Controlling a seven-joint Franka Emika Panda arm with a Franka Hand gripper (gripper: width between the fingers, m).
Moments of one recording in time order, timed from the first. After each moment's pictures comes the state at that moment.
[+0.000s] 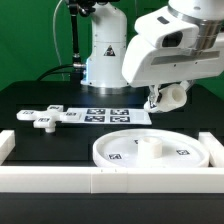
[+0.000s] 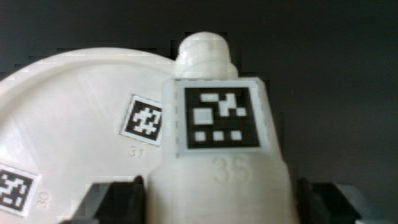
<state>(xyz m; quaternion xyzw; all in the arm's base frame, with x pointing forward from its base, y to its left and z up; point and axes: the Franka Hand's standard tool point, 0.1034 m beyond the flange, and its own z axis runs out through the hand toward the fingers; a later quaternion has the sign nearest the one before) 0.514 0.078 0.088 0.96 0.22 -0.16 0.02</state>
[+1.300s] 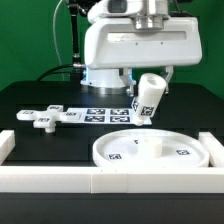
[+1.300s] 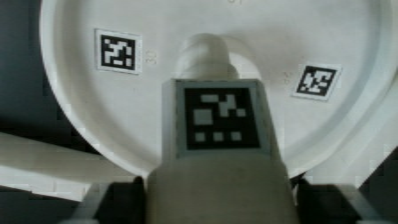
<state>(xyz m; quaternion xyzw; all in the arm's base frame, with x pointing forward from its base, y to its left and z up) 0.566 0.033 0.119 0.97 0.15 0.18 -0.01</state>
